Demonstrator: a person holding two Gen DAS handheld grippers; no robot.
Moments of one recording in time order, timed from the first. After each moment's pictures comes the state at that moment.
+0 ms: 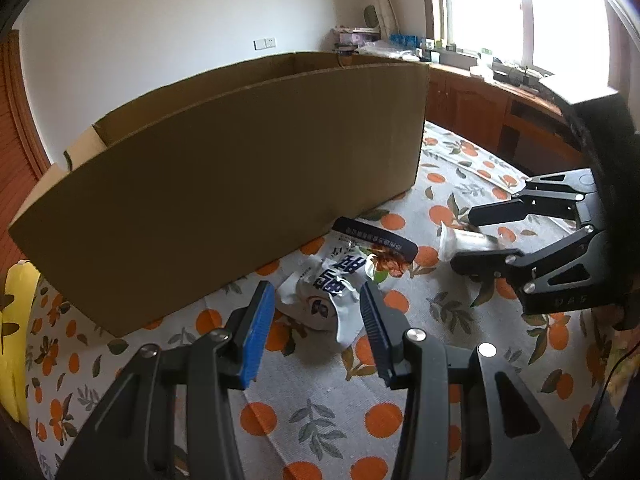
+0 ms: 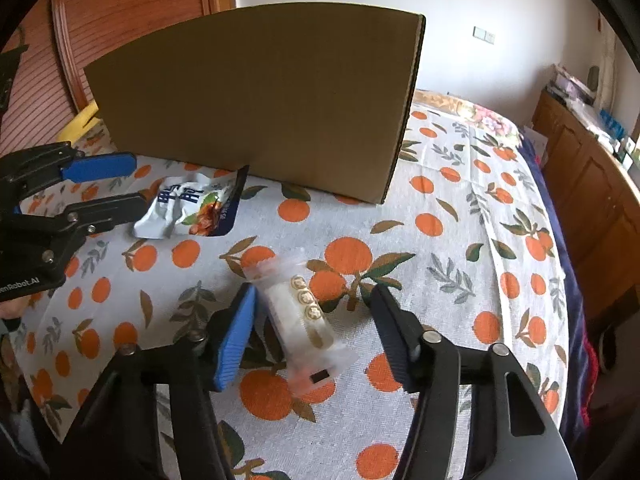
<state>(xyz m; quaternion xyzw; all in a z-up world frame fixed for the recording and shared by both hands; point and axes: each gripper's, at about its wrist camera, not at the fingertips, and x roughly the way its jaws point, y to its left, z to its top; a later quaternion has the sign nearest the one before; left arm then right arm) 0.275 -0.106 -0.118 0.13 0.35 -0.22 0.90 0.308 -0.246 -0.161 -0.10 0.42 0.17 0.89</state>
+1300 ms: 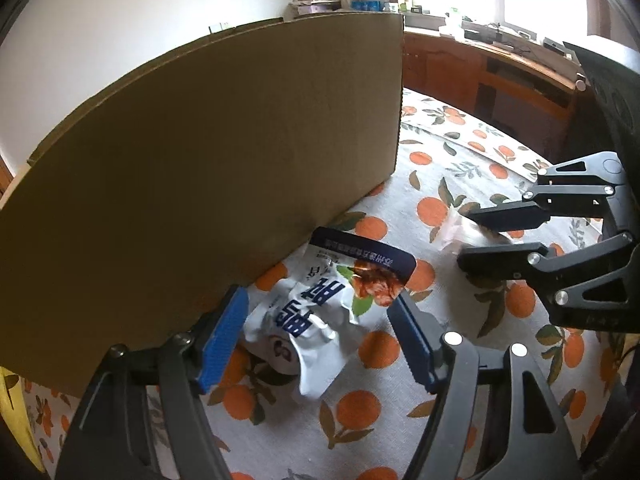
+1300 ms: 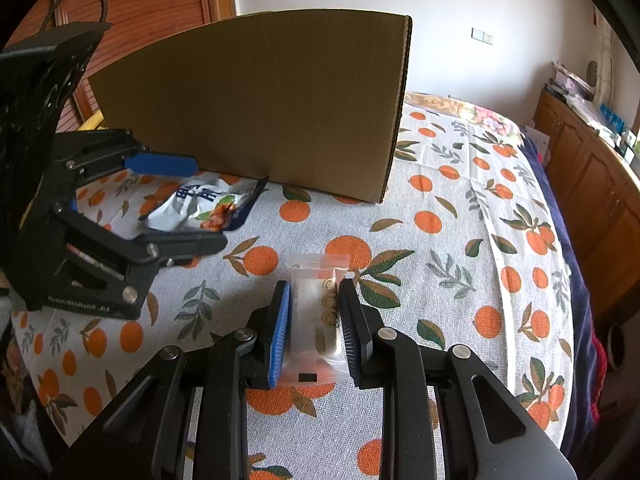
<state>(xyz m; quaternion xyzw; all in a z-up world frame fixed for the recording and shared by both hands) 0.315 -0.144 -0.123 0.19 0.38 -0.27 0.86 0.303 -0.252 -0.162 -0.09 0.41 0.18 0.89</state>
